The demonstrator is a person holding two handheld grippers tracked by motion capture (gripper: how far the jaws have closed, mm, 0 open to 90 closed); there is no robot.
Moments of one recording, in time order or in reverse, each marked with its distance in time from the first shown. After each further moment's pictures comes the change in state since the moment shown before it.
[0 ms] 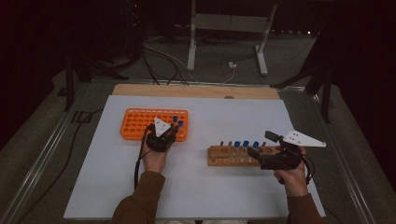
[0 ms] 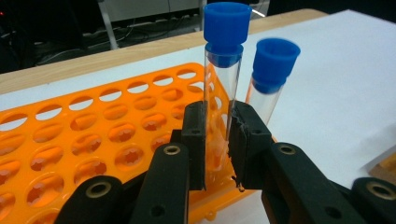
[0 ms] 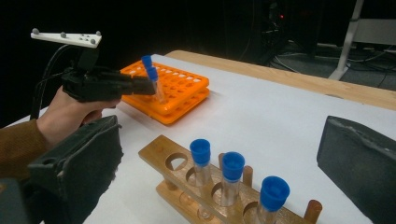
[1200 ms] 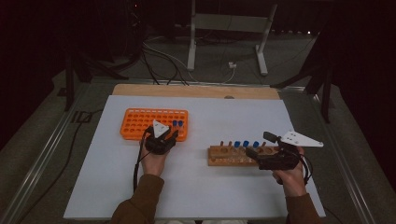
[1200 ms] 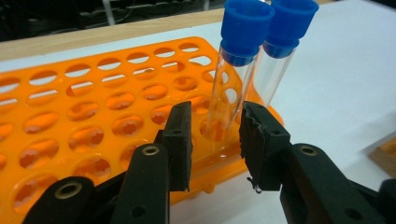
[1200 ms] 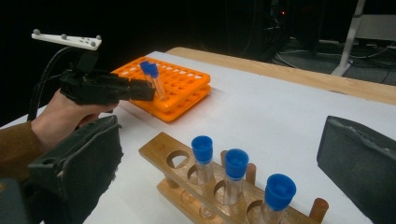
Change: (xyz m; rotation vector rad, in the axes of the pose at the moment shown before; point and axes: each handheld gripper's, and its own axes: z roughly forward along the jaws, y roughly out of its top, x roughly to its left) left arm 0.003 -0.010 -0.003 0.042 -0.015 -0.073; right arm 0.001 -0.003 0.004 0.009 0.004 0.004
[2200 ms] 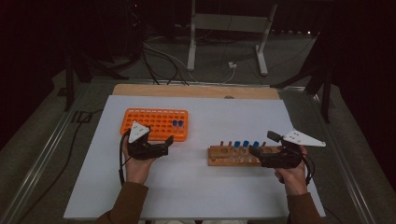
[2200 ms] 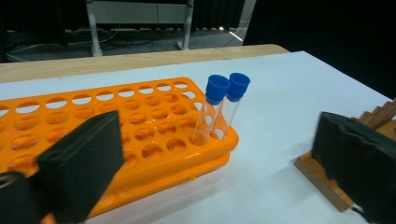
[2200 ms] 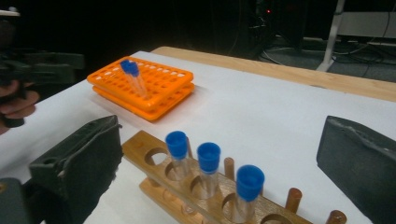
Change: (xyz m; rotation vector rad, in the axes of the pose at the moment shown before) left arm 0.014 0.014 -0.073 -0.109 -0.093 -0.076; right arm -0.011 -0.004 -0.001 0.001 -0.052 0.018
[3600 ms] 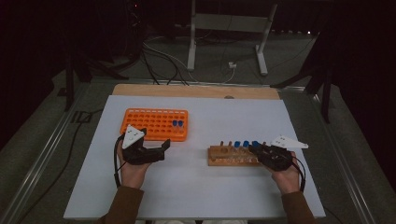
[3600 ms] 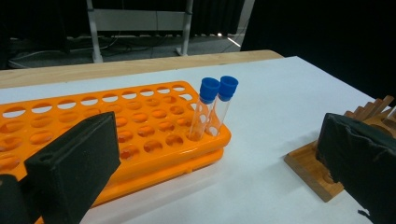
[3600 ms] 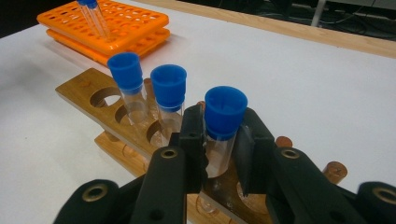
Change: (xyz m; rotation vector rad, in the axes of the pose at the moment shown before) left arm -0.004 -0.001 -0.019 -0.023 -0.003 0.006; right arm -0.012 -0.035 0.028 0.147 -0.077 -0.063
